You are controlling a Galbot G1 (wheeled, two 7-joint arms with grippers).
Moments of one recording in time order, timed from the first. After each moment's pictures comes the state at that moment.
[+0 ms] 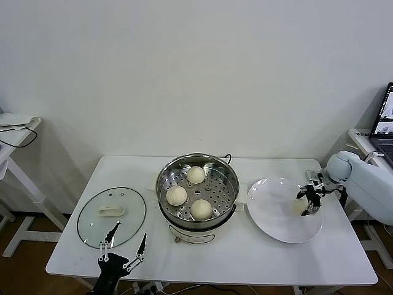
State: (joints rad) left arm 1.82 -1.29 -0.54 -2.07 0.14 -0.30 0.01; right arm 0.07 0.74 -0.92 0.80 0.04 0.04 -1.11
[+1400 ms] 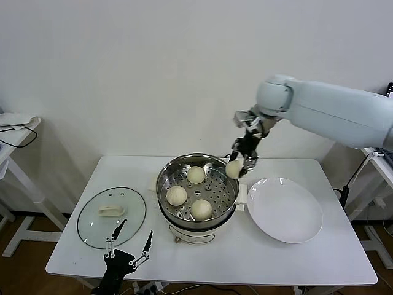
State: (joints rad) left arm 1.79 -1.28 -0.51 -2.07 0.15 -0.28 0.00; right arm 0.77 1.05 -1.47 1.24 0.55 -0.21 -1.22
